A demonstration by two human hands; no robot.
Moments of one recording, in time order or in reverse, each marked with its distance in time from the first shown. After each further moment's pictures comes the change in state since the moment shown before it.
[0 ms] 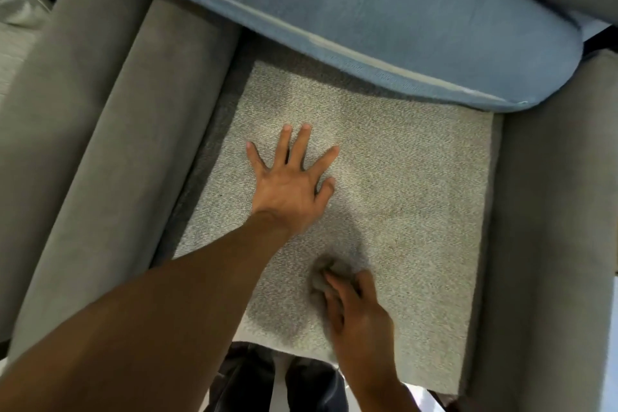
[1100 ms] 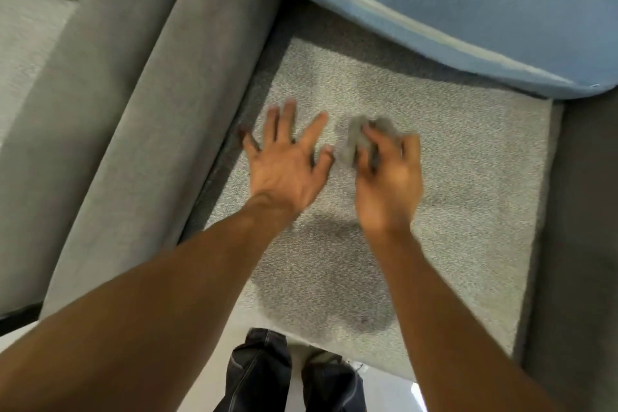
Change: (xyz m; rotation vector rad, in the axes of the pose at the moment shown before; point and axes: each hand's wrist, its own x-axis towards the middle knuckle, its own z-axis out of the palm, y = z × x) left_hand -0.016 -0.040 -0.004 -0.098 0.081 -0.241; right_hand 0.153 -0.047 0.001 0.055 0.399 0.012
